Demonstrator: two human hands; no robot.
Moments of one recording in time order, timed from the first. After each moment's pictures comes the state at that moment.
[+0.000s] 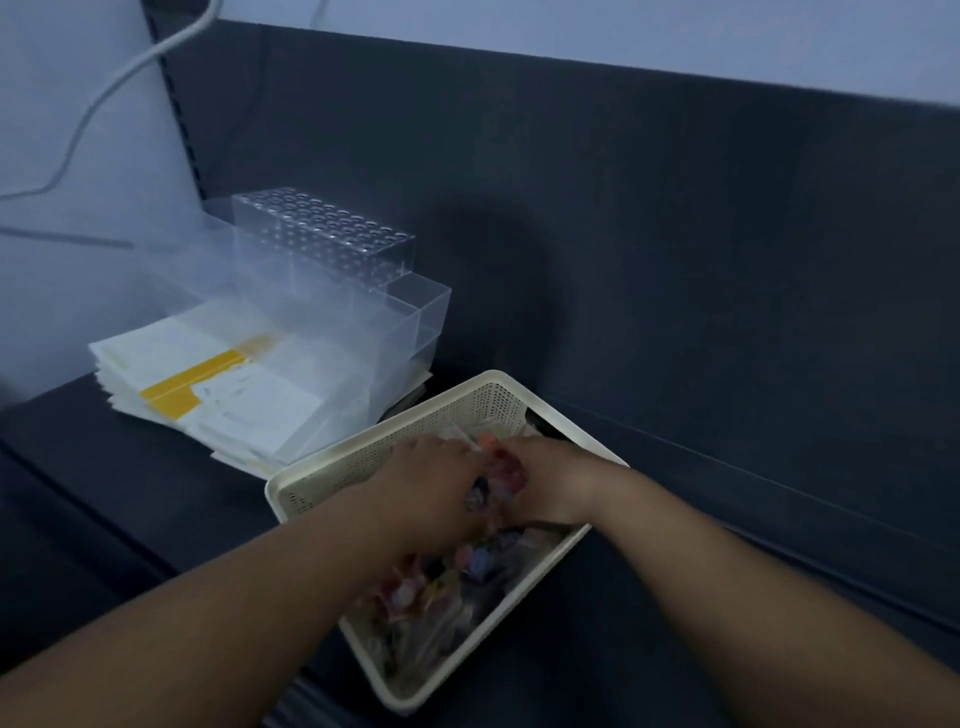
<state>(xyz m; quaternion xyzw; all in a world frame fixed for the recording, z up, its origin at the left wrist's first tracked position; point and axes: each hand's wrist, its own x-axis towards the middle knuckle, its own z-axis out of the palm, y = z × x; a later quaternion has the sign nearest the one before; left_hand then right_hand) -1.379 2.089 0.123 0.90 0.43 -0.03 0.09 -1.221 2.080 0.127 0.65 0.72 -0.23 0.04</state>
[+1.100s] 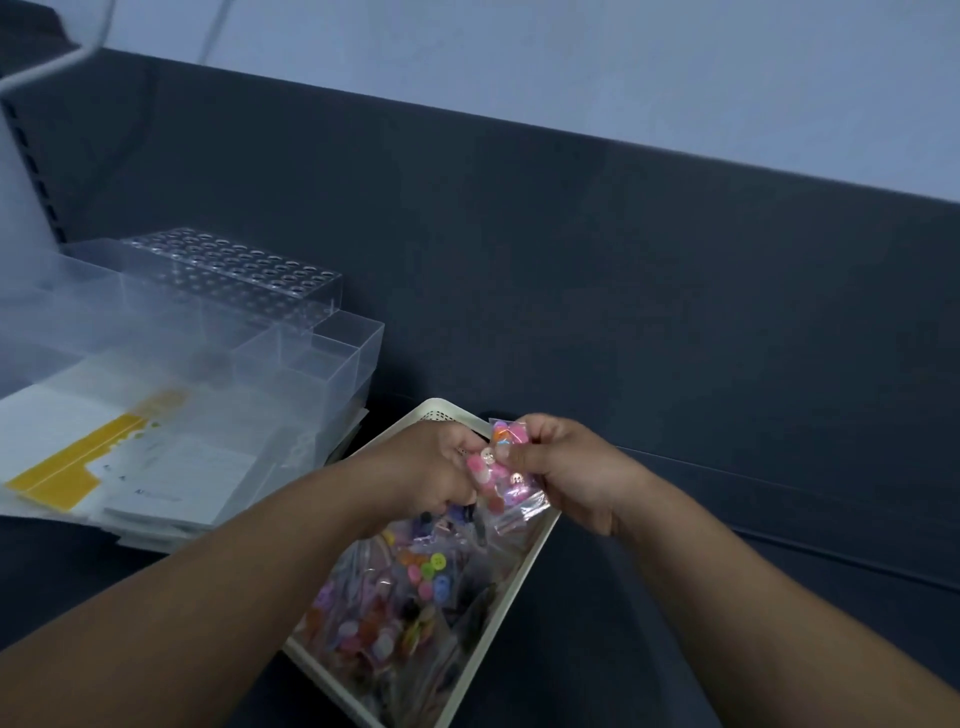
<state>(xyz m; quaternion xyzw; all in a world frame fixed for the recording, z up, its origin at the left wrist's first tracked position) -1.372 2.102 0.168 0.74 0.36 0.11 0.56 -1.210 2.041 0.164 0.58 0.40 -0.53 -0.47</state>
